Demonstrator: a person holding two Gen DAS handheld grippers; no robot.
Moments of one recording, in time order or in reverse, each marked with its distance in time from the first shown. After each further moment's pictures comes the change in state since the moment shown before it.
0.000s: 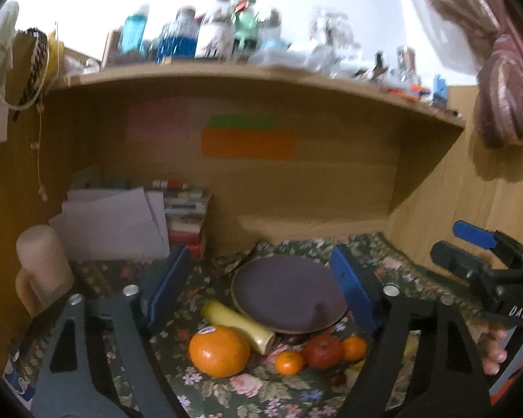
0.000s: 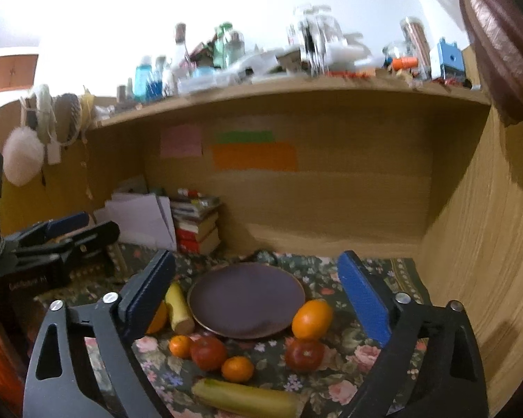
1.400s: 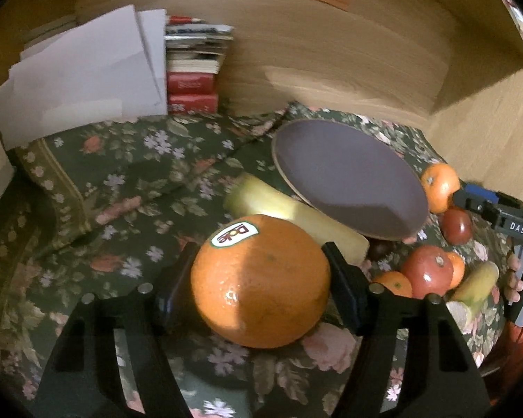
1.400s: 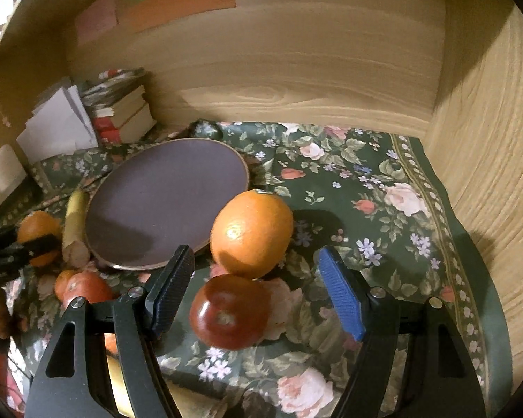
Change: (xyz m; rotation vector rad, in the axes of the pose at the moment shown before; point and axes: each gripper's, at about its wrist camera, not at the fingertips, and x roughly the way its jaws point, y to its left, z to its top) left arm 0.118 0.067 -0.086 -0.075 0.486 -0.037; right arm 0.130 -0.078 -0.057 0.105 0.506 -0.048
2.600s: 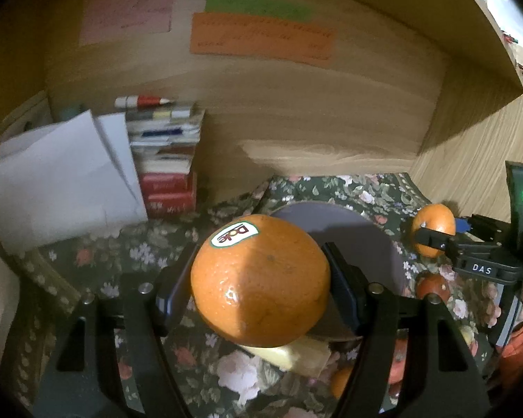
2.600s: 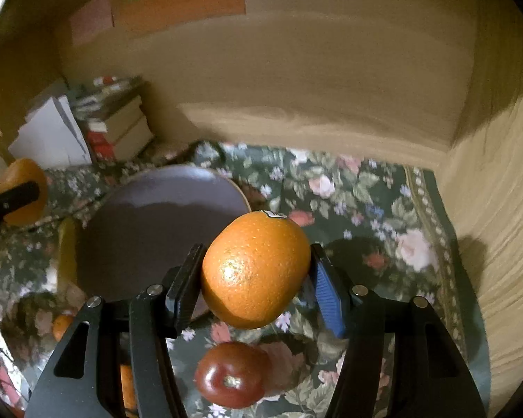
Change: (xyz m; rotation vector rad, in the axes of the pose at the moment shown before) left arm -0.012 -0.027 0.086 0.080 -0.123 -0.039; right arm 0.011 0.010 0.045 -0.063 -0.033 -0.004
